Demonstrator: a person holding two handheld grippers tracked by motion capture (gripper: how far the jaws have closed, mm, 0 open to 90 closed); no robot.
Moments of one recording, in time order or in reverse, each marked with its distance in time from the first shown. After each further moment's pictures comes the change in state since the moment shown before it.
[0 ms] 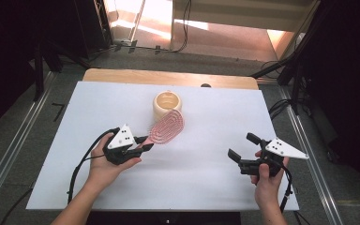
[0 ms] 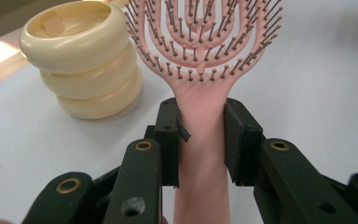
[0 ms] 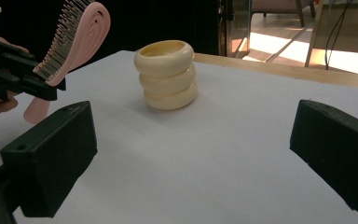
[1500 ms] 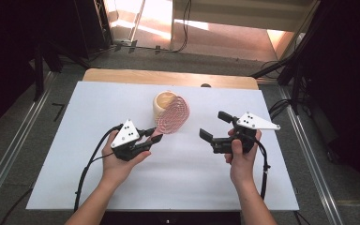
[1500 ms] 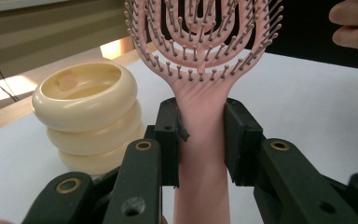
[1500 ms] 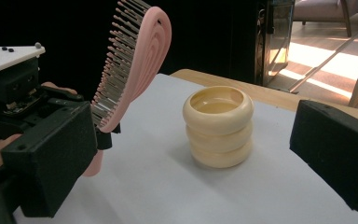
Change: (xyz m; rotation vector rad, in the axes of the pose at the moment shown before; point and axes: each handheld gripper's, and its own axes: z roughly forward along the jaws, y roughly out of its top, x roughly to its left) left arm -0.008 0.016 0.015 -0.196 0.042 -0.061; right arm 0.040 0.062 0.067 -0.013 0.133 -0.016
